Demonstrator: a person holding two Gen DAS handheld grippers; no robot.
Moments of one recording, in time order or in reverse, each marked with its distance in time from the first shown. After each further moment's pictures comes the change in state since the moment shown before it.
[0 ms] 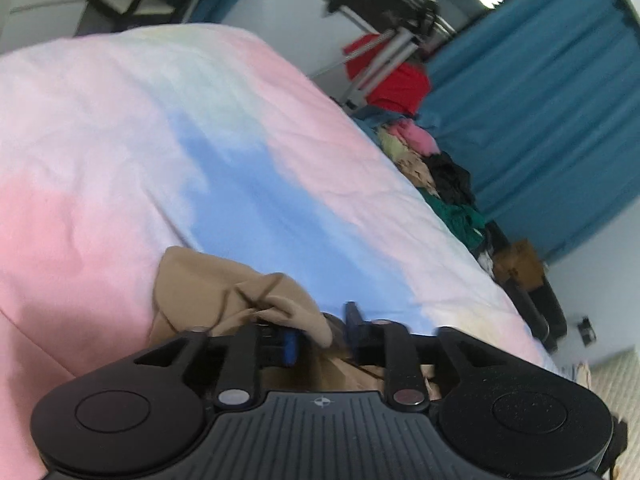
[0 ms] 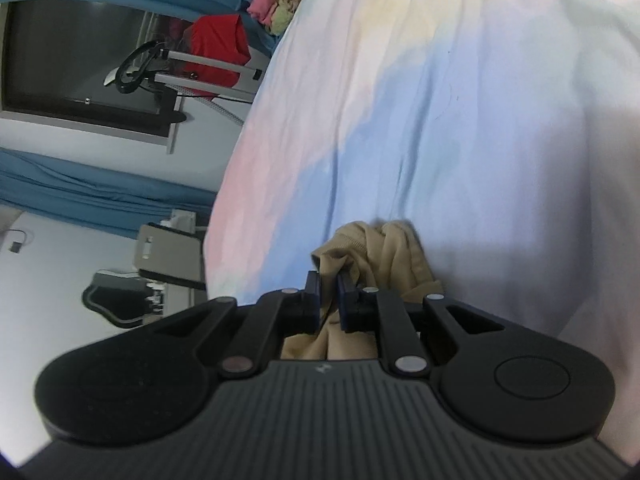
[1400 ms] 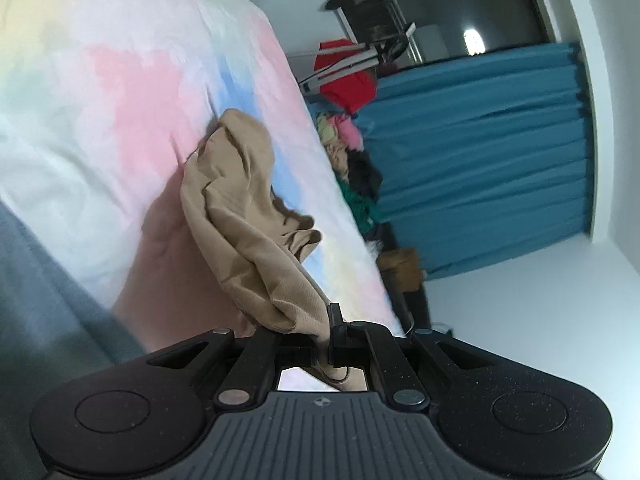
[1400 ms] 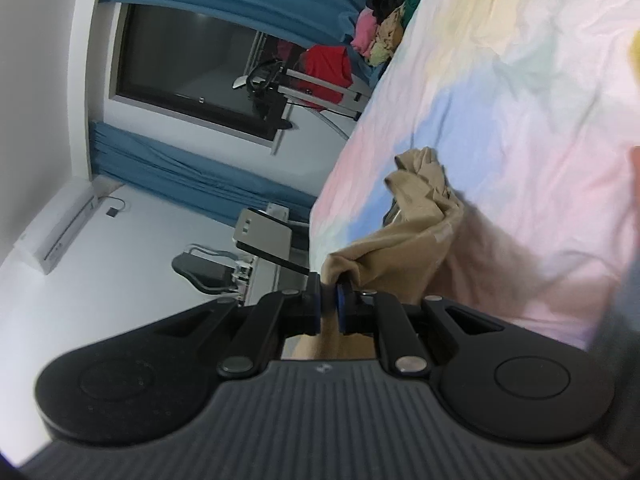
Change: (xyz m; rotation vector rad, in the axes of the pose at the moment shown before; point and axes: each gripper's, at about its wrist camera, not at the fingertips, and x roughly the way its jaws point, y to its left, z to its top) left arm -0.238 0.022 -0.124 -0.339 0.059 -0.311; right arm -0.256 -0.001 -0.125 -0.098 -0.098 0.229
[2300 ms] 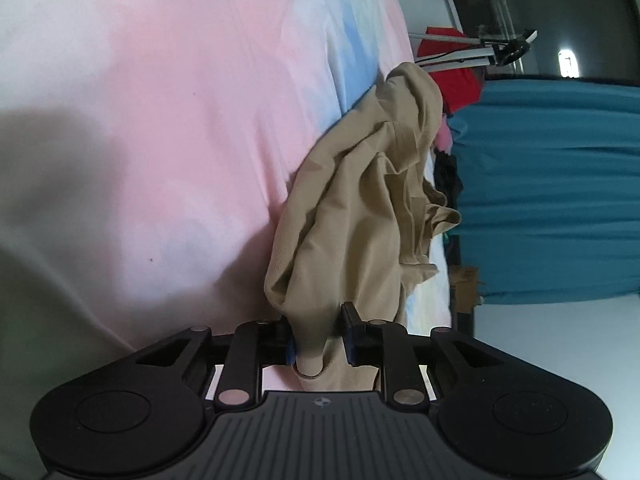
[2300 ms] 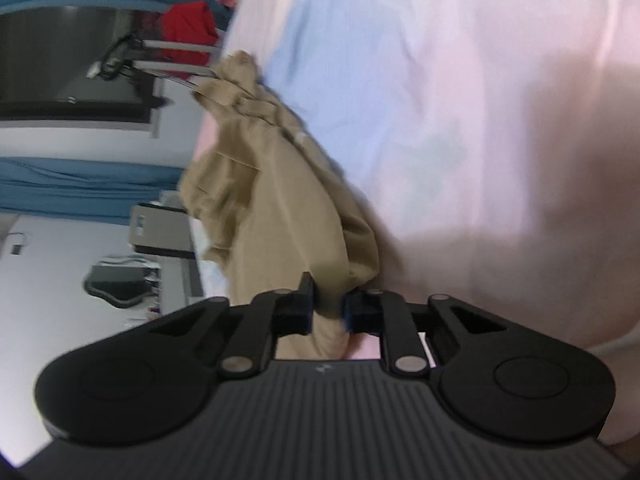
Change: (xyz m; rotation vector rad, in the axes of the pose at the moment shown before) left arm 0.139 0.103 0.072 -0.215 0.086 0.142; right arm 0.157 -0.102 0.014 0.240 0.126 -0.244
